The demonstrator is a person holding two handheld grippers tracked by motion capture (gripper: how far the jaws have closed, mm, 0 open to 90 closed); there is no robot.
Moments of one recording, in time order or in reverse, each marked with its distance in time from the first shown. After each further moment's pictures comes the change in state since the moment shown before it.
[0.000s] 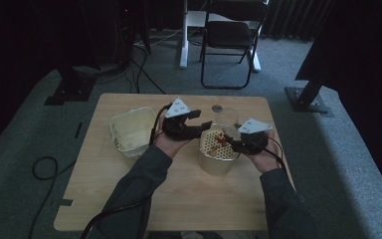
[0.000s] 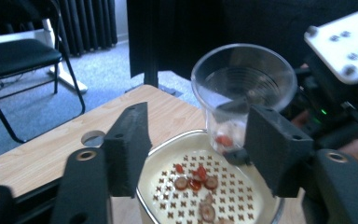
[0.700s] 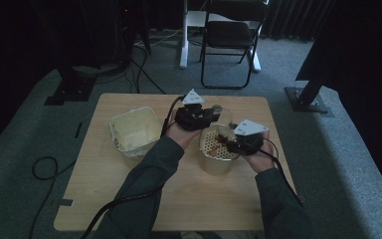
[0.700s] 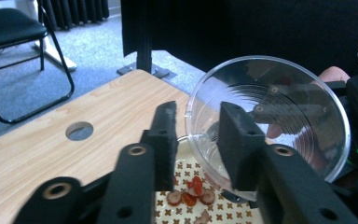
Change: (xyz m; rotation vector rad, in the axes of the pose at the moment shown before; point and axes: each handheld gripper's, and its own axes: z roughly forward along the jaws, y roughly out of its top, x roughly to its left) left arm 0.001 0.015 0.031 0.088 -0.030 -0.037; right arm 0.011 0.007 0.004 -0.054 0.020 -0.039
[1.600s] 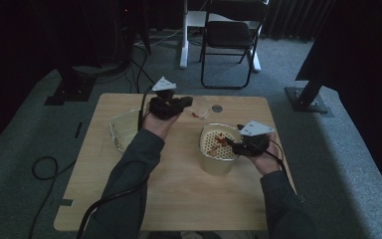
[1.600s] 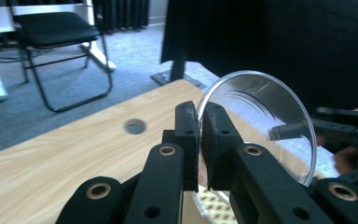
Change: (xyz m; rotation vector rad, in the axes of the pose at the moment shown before) left arm 0.050 0.006 -0.065 -0.055 0.145 -0.108; right arm -0.014 -0.020 -0.007 0.045 -0.041 0.052
